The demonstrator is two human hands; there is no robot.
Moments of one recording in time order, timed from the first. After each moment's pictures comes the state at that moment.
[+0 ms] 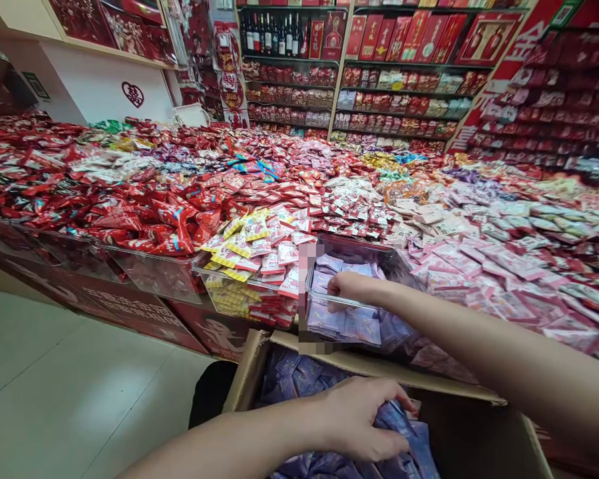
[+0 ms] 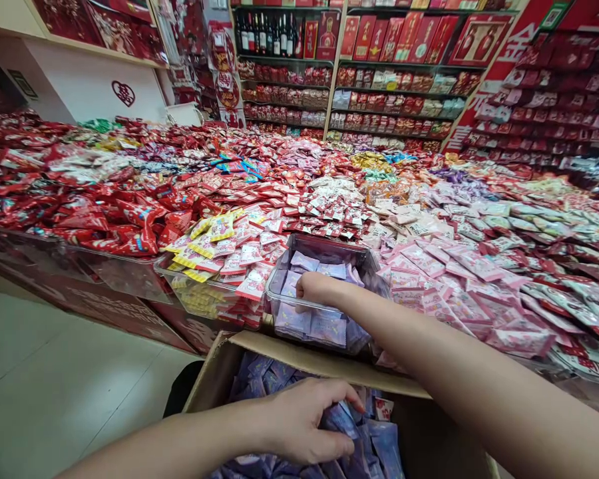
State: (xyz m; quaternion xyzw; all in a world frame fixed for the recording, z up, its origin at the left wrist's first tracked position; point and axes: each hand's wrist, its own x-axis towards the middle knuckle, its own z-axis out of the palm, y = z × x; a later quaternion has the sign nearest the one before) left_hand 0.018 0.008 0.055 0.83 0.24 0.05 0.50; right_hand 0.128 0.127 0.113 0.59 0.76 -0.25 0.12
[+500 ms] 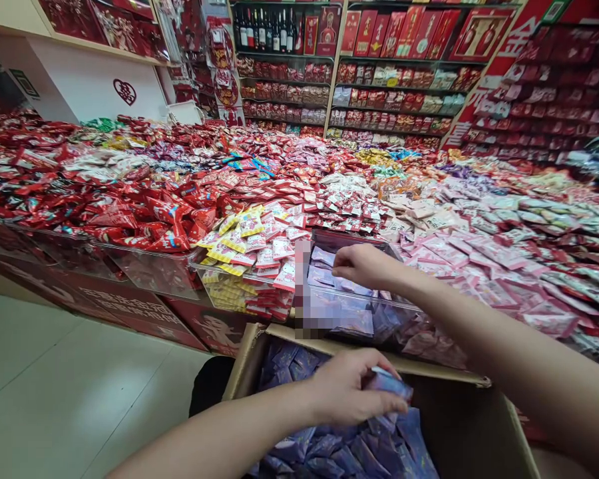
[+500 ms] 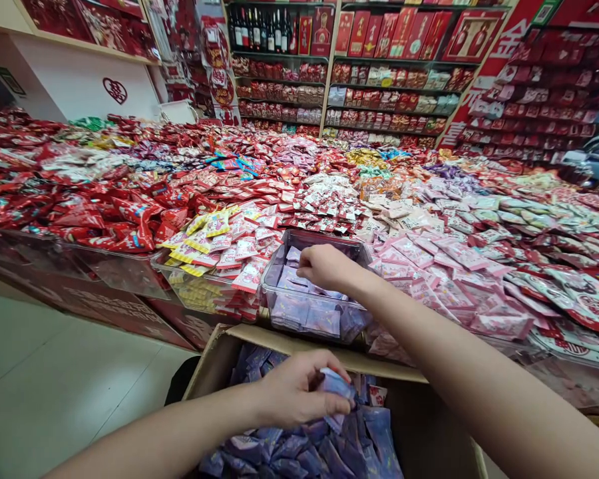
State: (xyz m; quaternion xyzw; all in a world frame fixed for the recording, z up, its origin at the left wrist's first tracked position) left_hand 0.021 0.012 0.055 0.70 0.27 0.15 0.64; right_hand 0.150 0.103 0.146 0.59 0.80 -0.10 -0.07
